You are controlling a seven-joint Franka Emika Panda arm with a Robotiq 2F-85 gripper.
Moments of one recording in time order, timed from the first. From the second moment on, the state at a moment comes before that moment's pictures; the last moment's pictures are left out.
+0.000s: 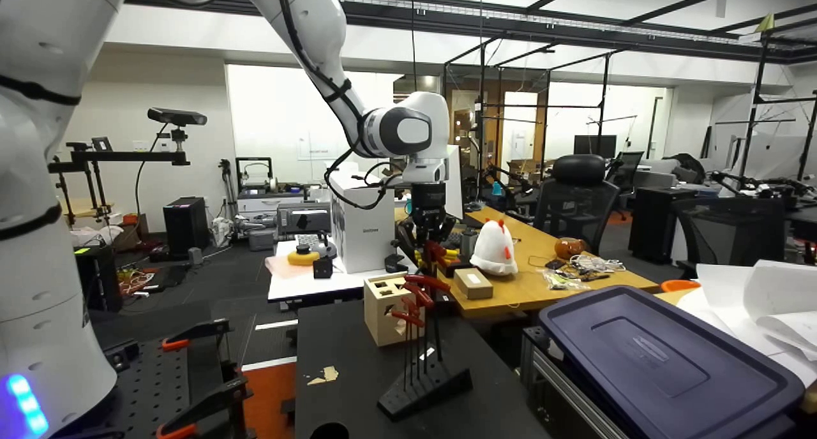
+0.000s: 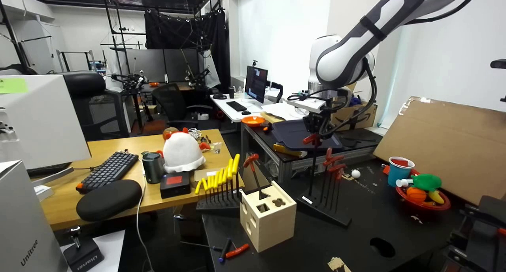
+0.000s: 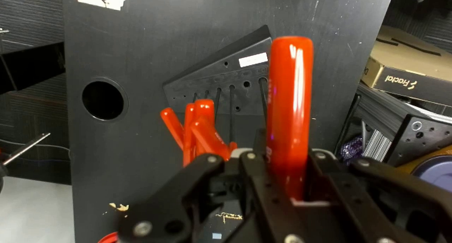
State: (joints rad) arm 0.08 0.46 -0.10 -1.97 -0.01 2.43 1.69
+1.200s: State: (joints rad) arm 0.03 0.45 -0.10 -2.00 0.13 2.47 1.57
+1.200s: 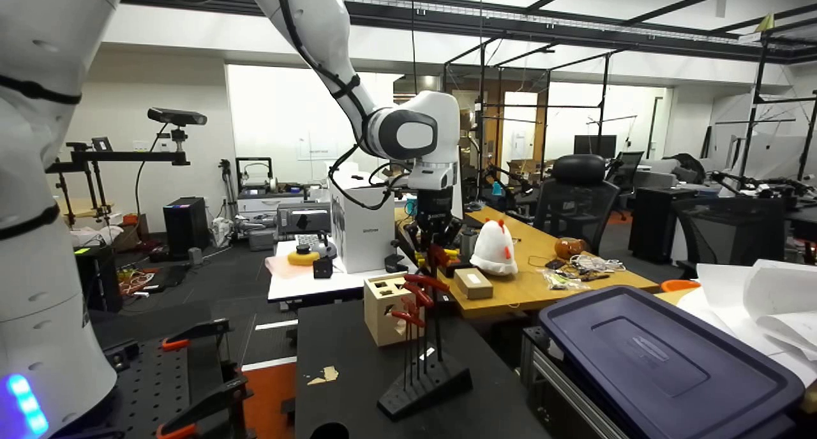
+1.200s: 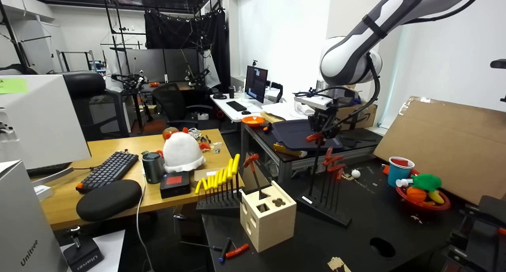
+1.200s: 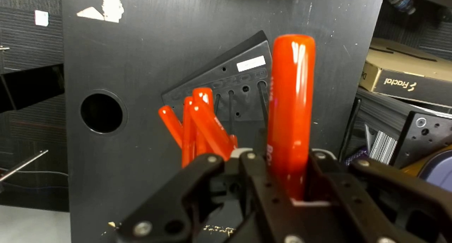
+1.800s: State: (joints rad) arm 0.03 0.45 -0.10 -2.00 0.12 2.47 1.53
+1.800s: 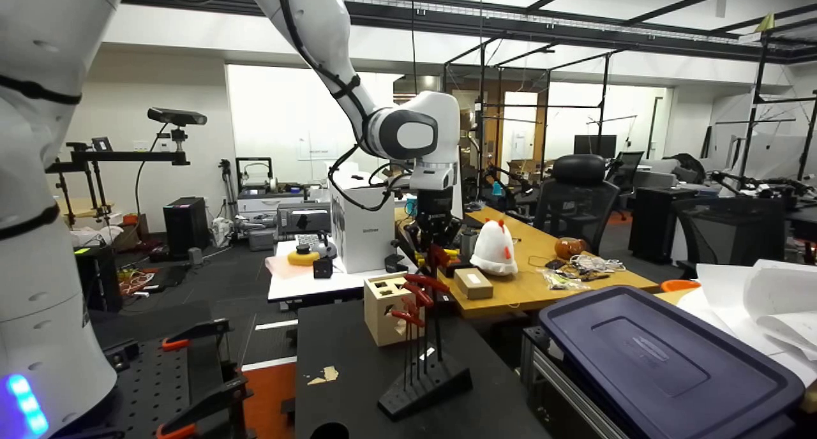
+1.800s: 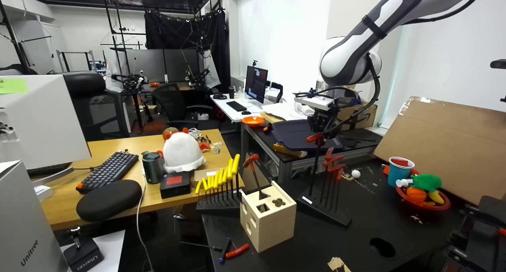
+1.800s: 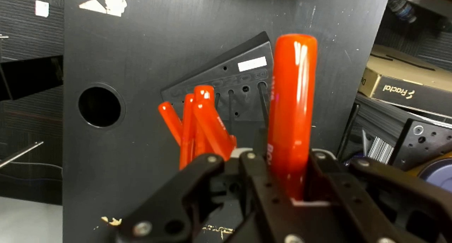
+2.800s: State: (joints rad) arm 0.02 0.53 -0.10 -1.87 0.12 2.36 1.36
